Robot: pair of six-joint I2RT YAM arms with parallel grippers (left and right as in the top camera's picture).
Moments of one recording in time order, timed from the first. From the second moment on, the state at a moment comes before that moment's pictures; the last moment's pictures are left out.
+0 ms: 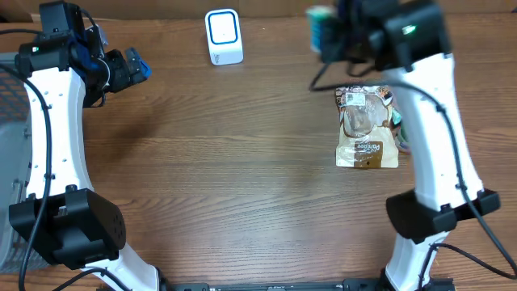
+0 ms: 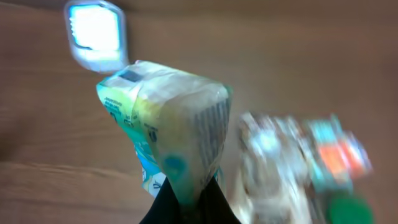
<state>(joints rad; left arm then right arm) 0.20 1.87 1.87 -1.15 0.15 -0.23 0.35 2.01 2.54 -1.53 0.14 0.28</state>
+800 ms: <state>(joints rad) 0.20 1.87 1.87 -1.15 0.15 -0.23 -0.01 2.11 1.99 -1.51 0.11 0.40</state>
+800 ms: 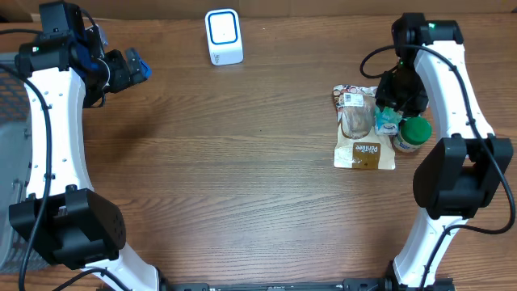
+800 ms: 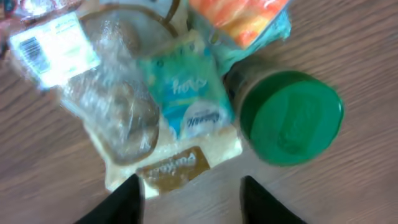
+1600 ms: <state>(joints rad) 0.20 1.87 1.87 -1.15 0.15 -0.23 0.33 1.40 2.19 -1.64 -0.34 0.27</state>
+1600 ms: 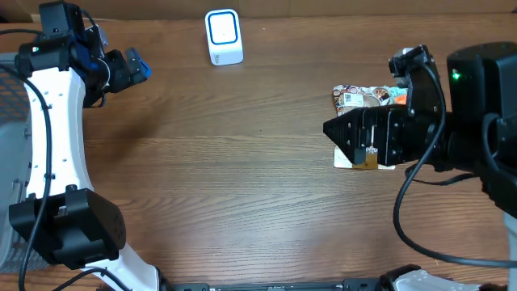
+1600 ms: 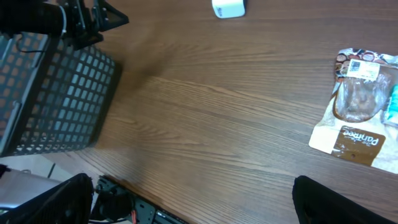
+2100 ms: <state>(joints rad) 0.20 1.87 1.87 -1.15 0.15 -0.23 0.24 1.22 1.85 -1.24 -0.12 0.16</state>
